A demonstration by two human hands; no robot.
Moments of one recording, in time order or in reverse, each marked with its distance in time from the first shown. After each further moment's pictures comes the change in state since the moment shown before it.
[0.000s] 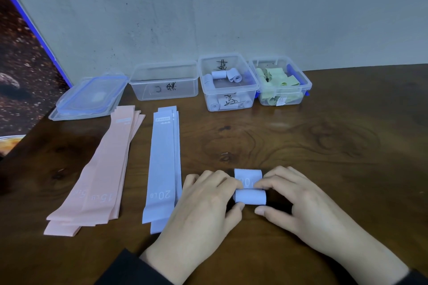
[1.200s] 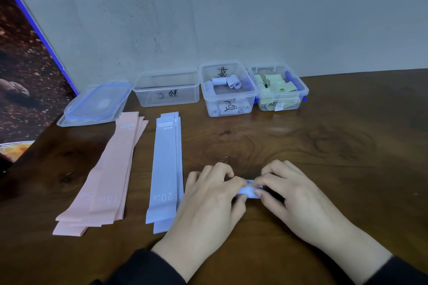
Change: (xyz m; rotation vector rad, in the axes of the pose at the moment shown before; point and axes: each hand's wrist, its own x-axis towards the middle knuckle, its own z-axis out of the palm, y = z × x) left_hand 0.009 0.007 -0.001 0.065 0.074 -0.014; right_hand 0.011 -0.002 0.002 -0.098 0.124 -0.083
